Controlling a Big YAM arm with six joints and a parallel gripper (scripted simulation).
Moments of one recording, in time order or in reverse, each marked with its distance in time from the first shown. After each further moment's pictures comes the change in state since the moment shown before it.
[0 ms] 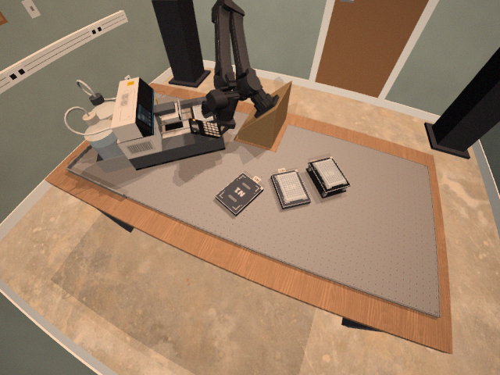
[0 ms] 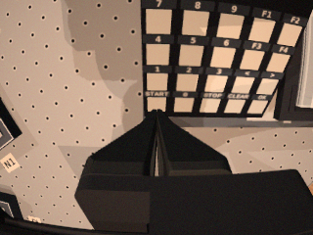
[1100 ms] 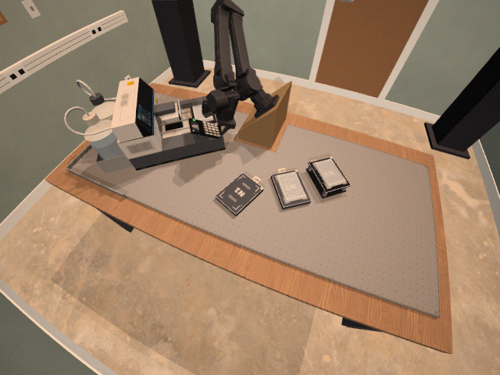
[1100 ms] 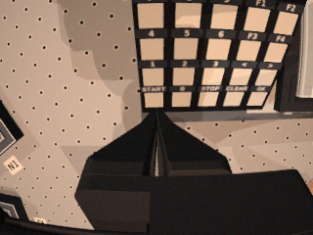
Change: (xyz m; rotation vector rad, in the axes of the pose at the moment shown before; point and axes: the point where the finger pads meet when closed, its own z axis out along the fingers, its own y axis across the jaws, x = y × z) arm 0.003 -0.001 -0.001 0.008 0.012 0.041
